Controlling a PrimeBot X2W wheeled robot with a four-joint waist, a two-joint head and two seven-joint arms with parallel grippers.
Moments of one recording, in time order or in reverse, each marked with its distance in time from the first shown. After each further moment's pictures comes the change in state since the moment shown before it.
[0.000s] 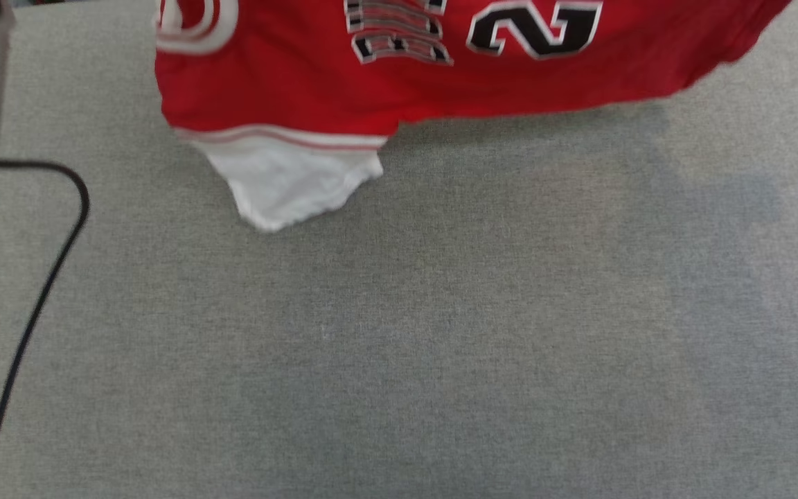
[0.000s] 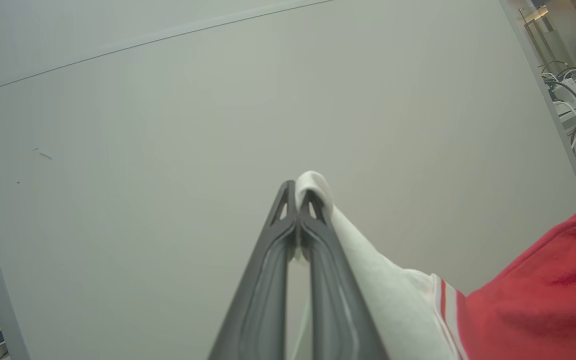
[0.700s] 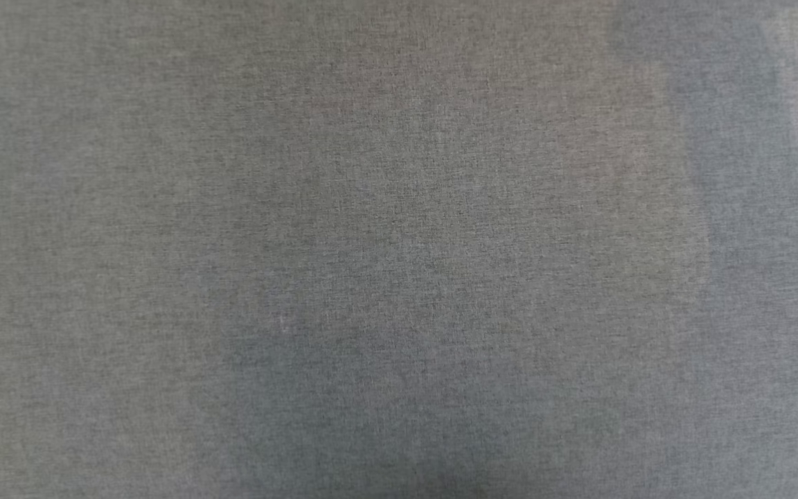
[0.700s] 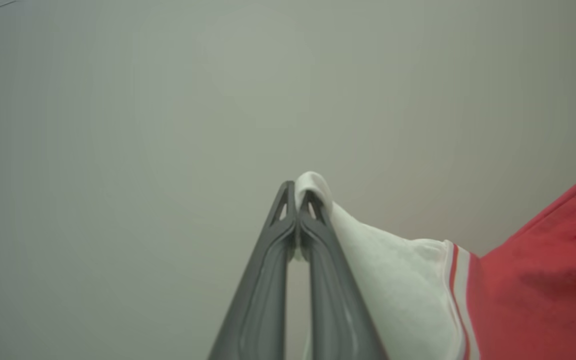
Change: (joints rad) left arm -0.631 0.039 -0.273 0.484 -0.103 -0.003 -0.123; right arm -0.625 0.095 0.174 0.488 -0.149 0.000 -0.204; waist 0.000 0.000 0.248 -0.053
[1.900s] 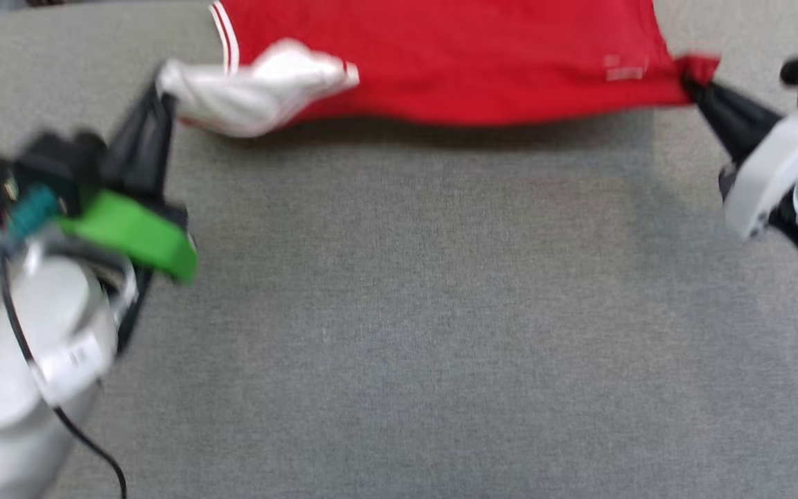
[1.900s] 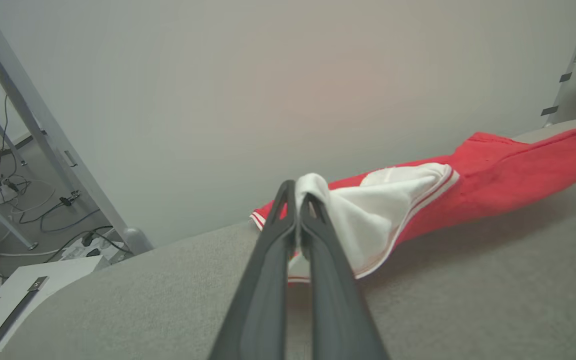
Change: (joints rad) left arm 1.308 0.170 0.075 -0.475 -0.156 0.181 -0.049; right arm 0.737 -0.149 0.555 -0.083 0.422 0.000 -0.211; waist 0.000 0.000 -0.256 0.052
